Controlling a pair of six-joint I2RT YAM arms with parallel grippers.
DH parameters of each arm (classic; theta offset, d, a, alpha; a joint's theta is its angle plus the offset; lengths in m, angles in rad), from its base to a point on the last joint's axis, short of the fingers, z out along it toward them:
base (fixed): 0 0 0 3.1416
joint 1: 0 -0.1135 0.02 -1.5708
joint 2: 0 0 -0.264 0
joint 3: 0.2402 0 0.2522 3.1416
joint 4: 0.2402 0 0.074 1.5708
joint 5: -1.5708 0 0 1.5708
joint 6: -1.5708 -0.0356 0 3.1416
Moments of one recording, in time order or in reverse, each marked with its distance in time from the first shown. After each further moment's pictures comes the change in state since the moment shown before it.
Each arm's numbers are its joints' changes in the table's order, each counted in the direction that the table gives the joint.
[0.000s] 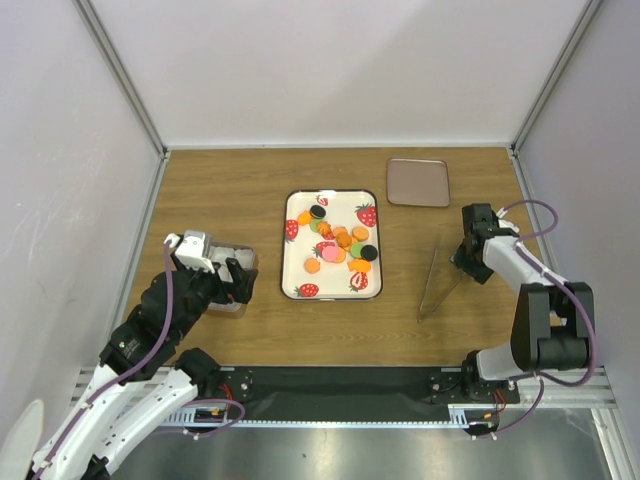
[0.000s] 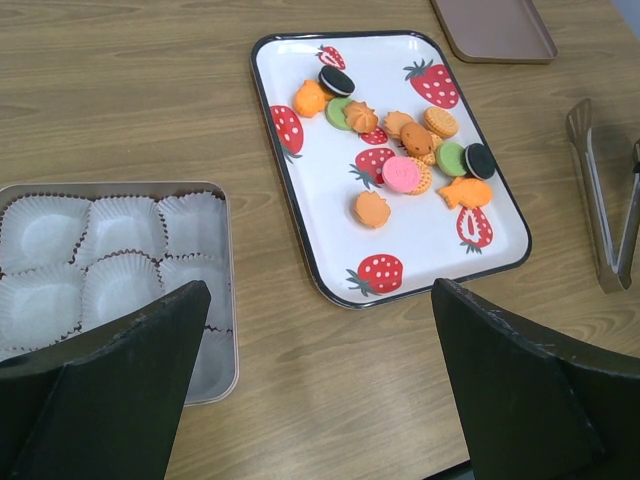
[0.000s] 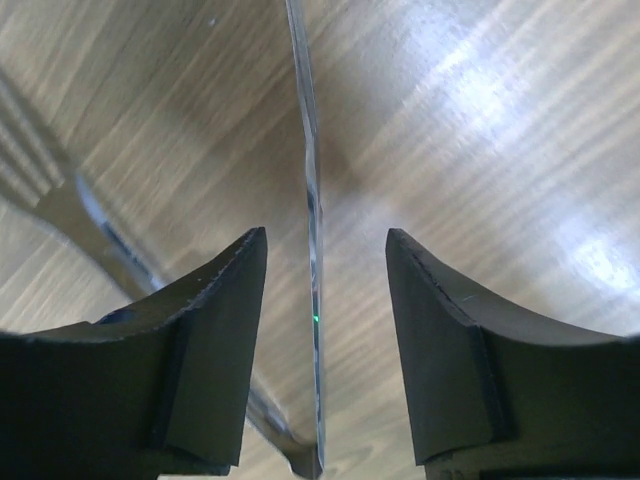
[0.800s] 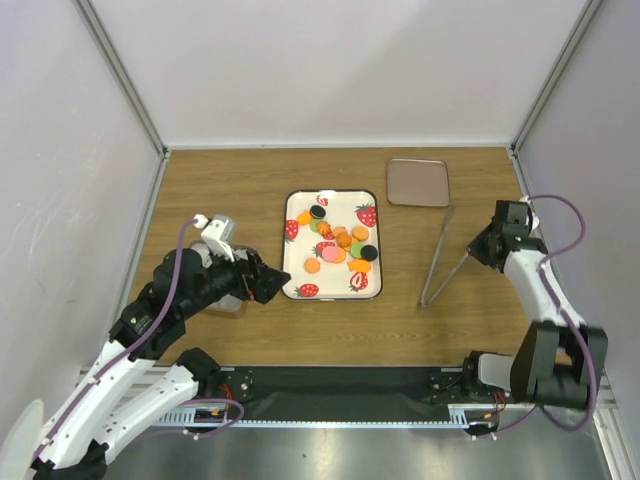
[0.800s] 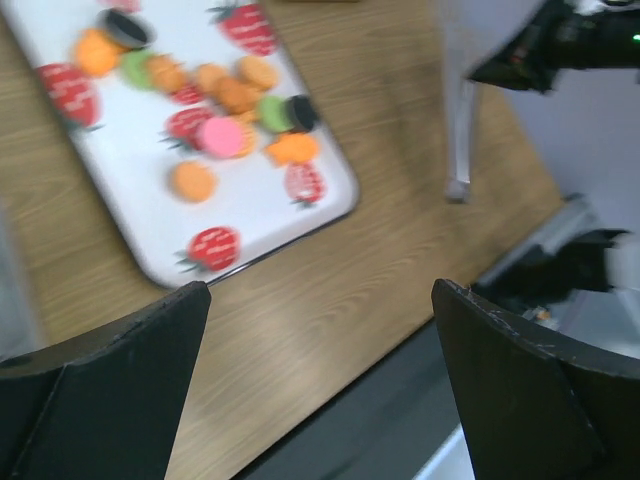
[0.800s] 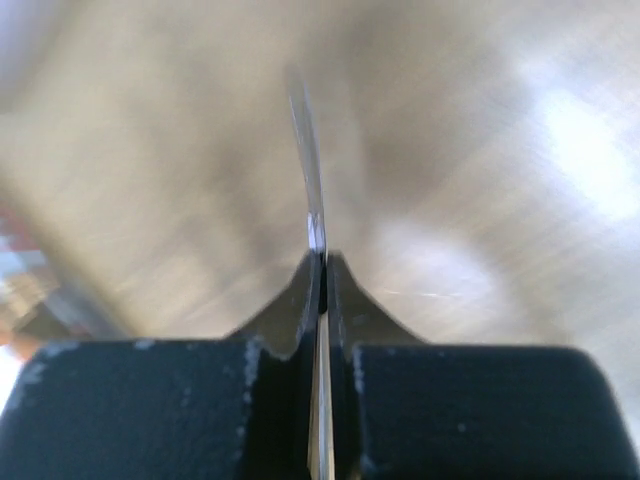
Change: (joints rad) left arm 0.004 -0.179 0.094 -0.023 -0.328 0.147; right arm 0.147 0.127 -0.033 -0.129 0.219 0.097
